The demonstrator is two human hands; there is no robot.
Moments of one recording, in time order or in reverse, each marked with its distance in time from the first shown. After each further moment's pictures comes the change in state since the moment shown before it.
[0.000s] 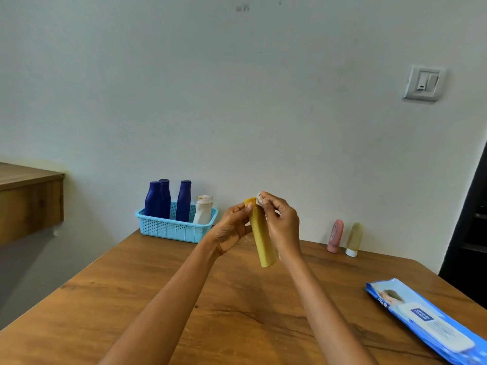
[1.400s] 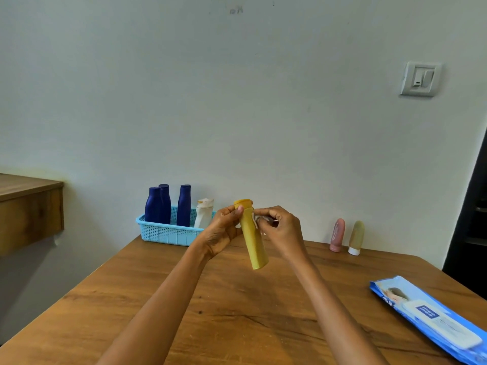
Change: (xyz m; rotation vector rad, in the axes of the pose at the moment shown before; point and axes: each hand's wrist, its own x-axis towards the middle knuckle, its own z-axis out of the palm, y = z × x) left_hand -0.009 0.012 -0.013 0.022 0.087 -0.015; right_hand -0.004 0.008 -0.010 -0.178 -0.169 -0.111
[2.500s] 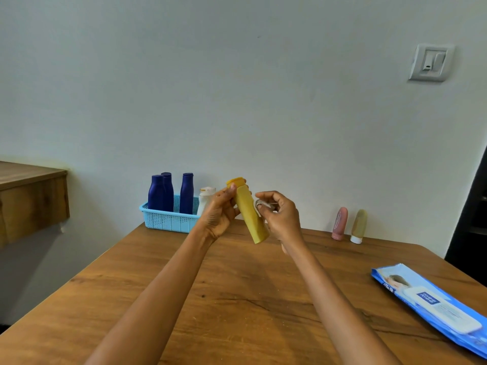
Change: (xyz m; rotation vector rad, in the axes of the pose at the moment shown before) left_hand -0.001 0.007 -0.003 -0.089 0.141 0.087; right_hand 0.000 -0.007 0.009 0.189 0.013 0.174
